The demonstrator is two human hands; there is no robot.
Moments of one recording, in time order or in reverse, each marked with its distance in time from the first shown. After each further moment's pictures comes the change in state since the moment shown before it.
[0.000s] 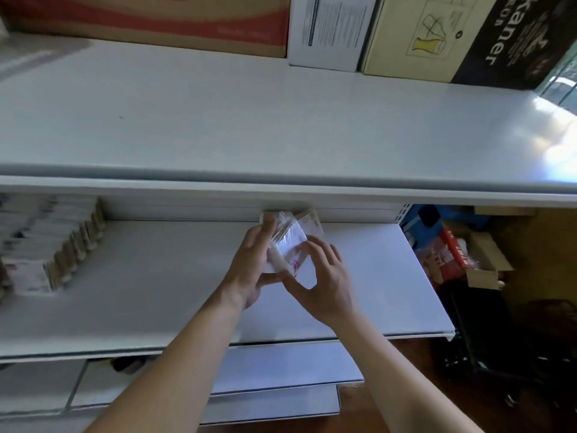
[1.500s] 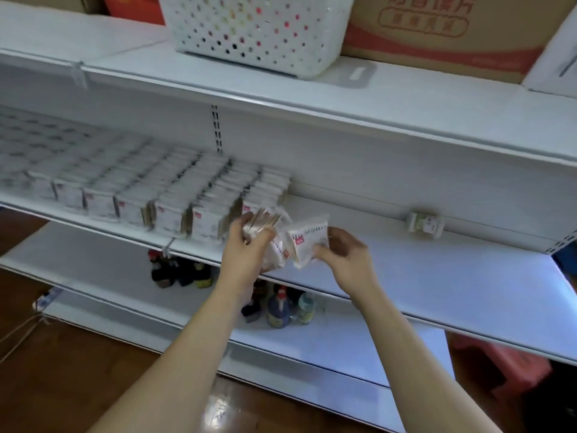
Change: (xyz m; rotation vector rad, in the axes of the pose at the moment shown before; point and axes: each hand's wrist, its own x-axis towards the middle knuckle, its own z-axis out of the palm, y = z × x) left_hand -0.181 0.050 -0.266 -0.035 0.510 0.332; right_hand 0.014 -0.253 0.121 0.710 -0.339 0.527
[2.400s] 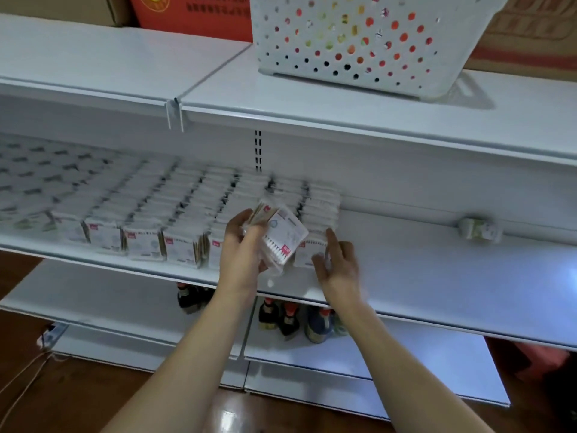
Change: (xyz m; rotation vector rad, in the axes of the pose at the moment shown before) left_hand 0.095 0.054 -0.114 -0.158 -0.070 -0.040; right_hand 0.059 0.045 0.161 -0.638 0.182 -0.150
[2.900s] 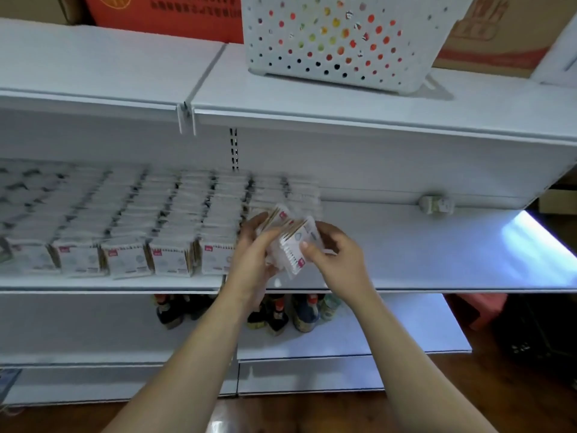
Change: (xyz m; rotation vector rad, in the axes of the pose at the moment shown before) left_hand -0.003 0.003 -0.007 -0.009 -0.314 -0.162; right_hand -0.034 -0.085 -0.048 0.496 0.096 0.108
